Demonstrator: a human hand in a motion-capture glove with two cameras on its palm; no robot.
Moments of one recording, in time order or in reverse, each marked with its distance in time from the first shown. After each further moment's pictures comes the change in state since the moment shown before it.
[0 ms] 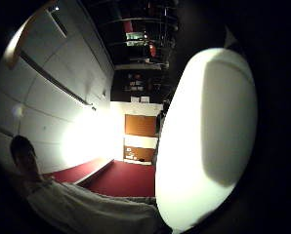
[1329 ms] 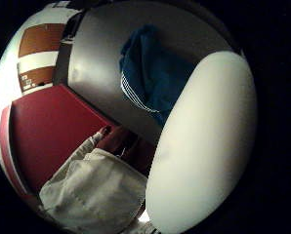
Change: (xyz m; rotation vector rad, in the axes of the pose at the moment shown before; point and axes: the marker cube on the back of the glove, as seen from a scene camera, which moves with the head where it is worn) arm -0.183 0.184 0.194 -0.883 1.286 -0.474
